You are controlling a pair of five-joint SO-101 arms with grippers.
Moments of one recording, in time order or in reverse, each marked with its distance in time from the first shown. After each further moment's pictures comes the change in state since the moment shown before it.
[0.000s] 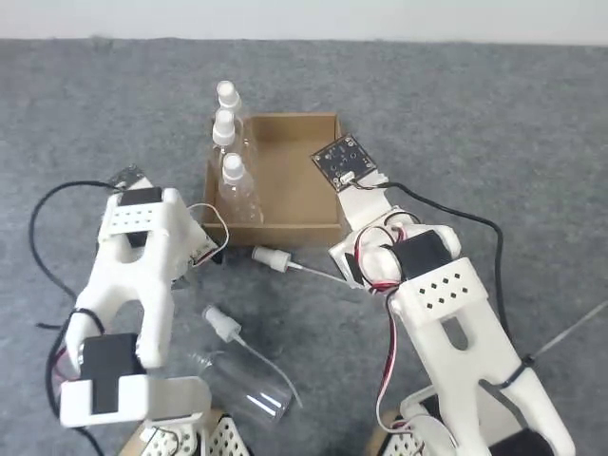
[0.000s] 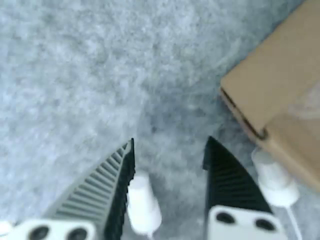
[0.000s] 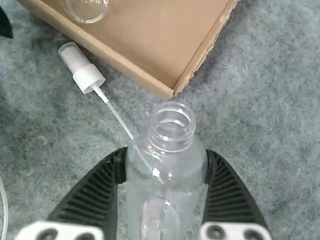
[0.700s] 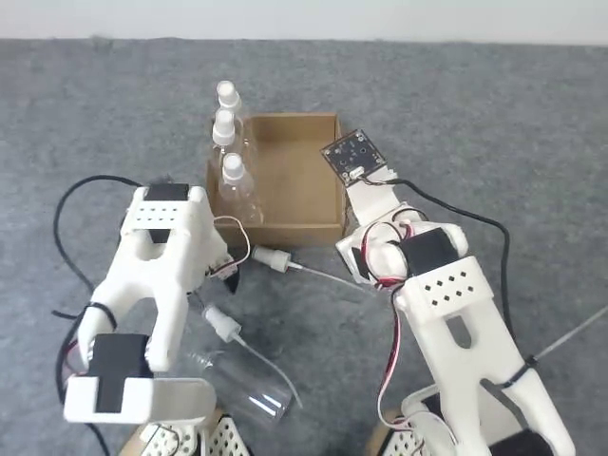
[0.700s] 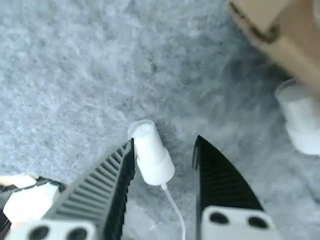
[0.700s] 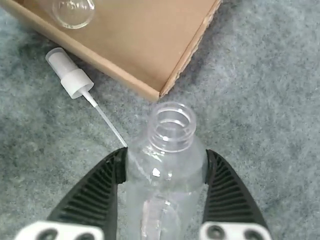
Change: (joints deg) left arm 6.9 0.0 -0.5 10.8 0.0; right arm 2.4 0.0 0.0 -1.0 0.4
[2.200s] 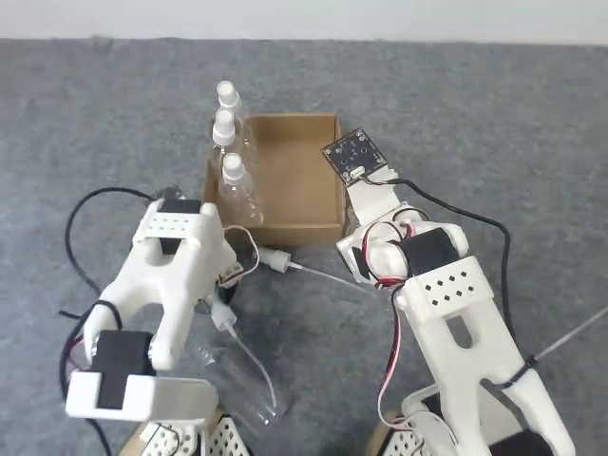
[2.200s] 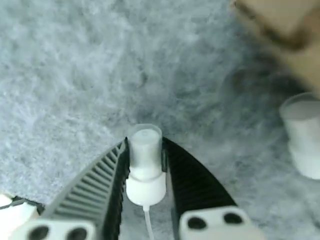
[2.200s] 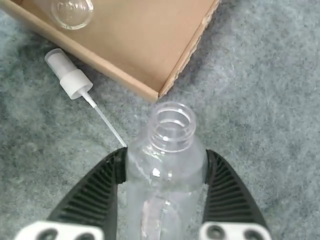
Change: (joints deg) left arm 2.2 0.9 5.5 -10.1 3.5; right arm 0.1 0.0 0.0 -0.1 0.0
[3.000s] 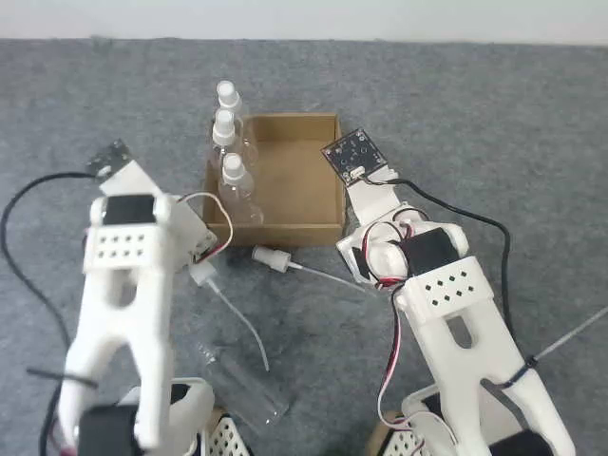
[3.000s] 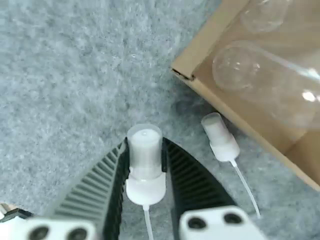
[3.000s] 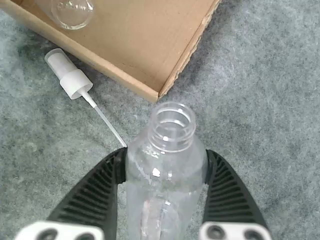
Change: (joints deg) left arm -5.2 -23.6 -4.1 6.4 0.1; right arm 0.0 0.0 0.0 0.0 0.0
